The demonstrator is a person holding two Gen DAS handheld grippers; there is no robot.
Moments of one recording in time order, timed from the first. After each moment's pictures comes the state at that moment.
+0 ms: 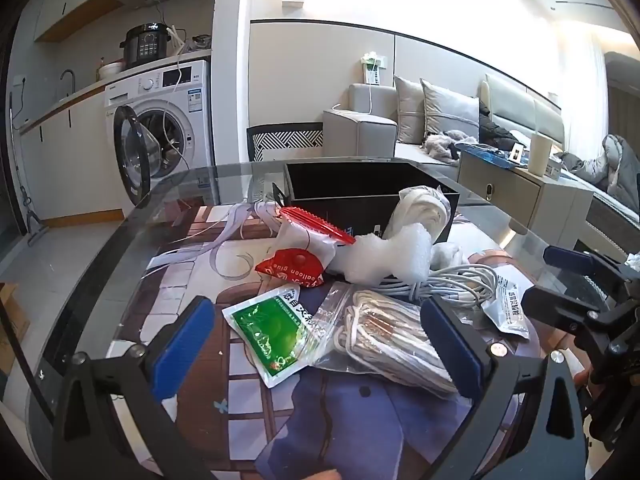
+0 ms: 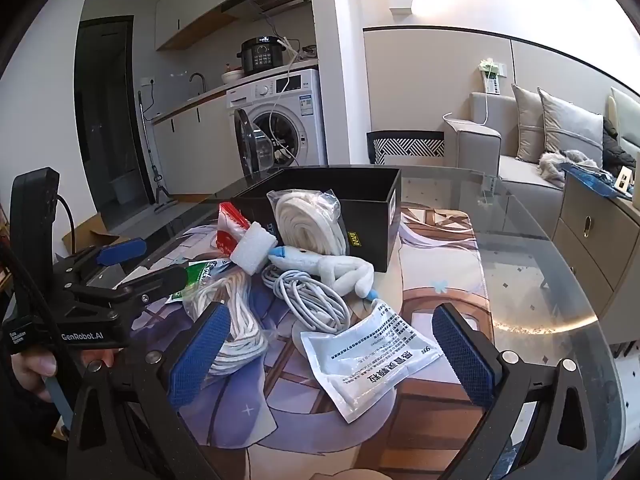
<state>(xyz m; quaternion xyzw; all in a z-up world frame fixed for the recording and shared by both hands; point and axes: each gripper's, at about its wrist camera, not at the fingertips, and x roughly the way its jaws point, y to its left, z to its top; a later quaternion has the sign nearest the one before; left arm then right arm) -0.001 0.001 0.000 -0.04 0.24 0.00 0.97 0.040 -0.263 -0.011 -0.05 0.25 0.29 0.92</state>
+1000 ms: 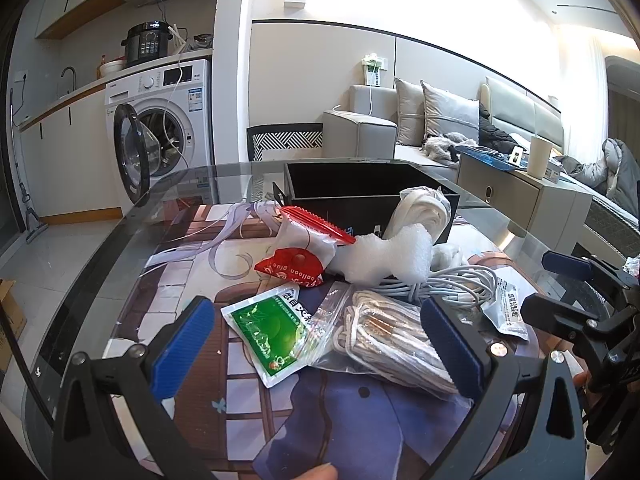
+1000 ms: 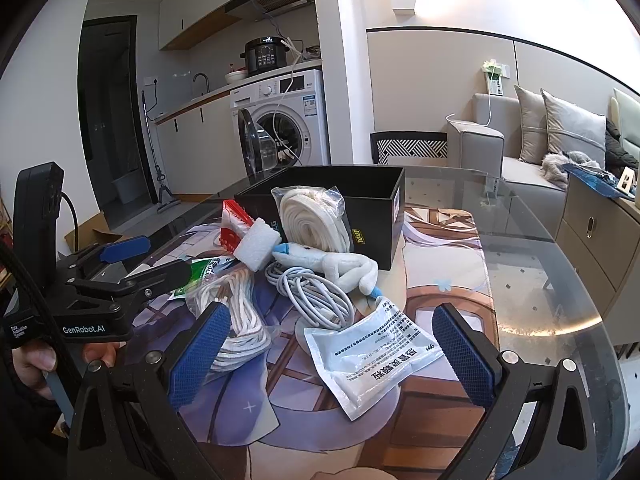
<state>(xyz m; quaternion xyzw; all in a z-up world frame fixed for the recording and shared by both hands) -0.001 0.004 0.001 -0.03 0.25 0.00 0.97 0.036 -0.260 -0.013 -0.05 0.25 0.29 0.92</state>
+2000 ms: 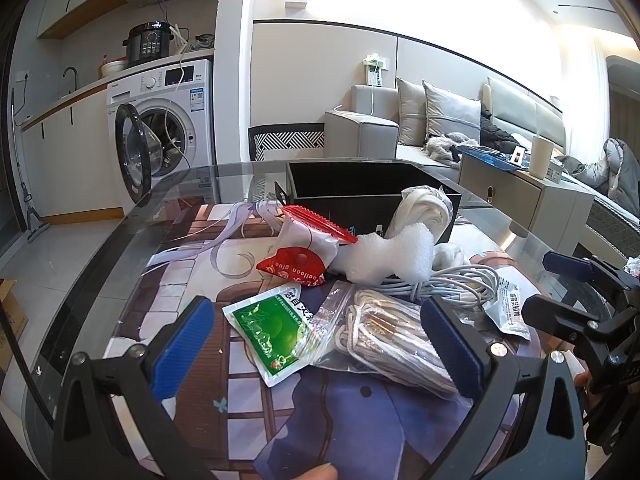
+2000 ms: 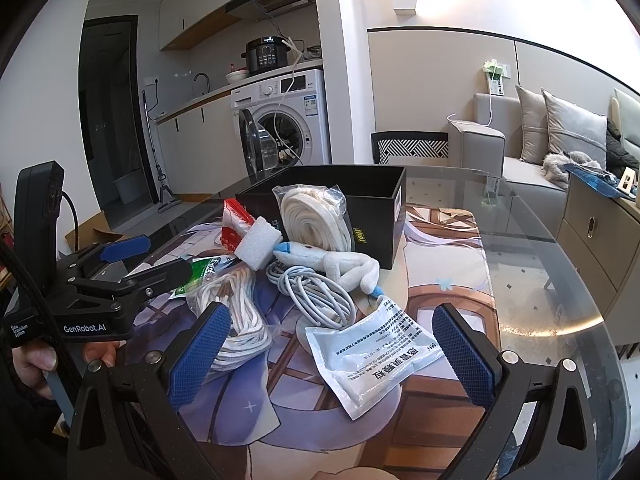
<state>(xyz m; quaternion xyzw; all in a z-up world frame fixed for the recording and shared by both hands) -0.001 0.004 0.000 -0.03 0.25 0.00 0.97 0.037 -0.259 -0.014 -0.05 0.25 0.29 0.92</state>
